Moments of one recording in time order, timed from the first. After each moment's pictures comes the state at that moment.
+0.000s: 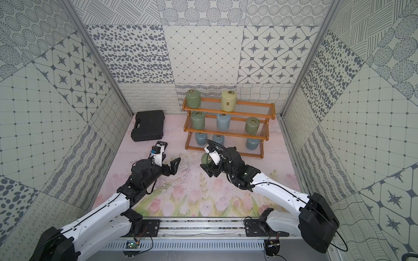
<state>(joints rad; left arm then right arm) -0.47 0.86 0.33 0.21 0.03 -0.23 0.80 1.20 0.69 0.03 -0.16 -0.02</state>
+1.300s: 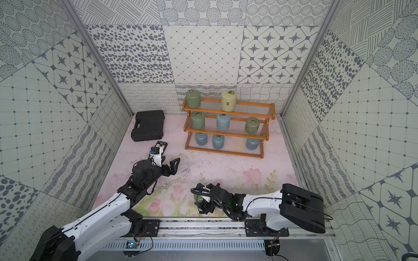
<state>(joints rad) -0.47 0.87 0.32 0.20 0.01 -0.31 1.25 1.33 0.35 0.40 0.11 0.05</state>
